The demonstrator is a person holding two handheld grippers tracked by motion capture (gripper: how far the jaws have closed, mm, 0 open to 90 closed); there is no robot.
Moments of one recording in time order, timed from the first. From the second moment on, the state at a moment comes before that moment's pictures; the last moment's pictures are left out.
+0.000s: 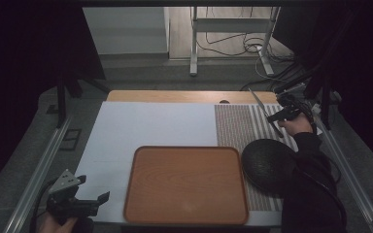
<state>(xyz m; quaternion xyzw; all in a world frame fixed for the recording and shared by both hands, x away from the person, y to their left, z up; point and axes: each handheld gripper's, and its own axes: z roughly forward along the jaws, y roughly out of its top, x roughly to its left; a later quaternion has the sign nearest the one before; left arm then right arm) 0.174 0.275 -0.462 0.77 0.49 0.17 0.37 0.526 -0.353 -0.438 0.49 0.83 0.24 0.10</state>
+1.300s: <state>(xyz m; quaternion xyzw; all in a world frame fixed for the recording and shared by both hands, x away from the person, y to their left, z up) 0.172 0.276 -0.462 0.77 0.49 0.17 0.37 0.417 -0.250 -0.442 0.36 0.90 0.23 0.06</state>
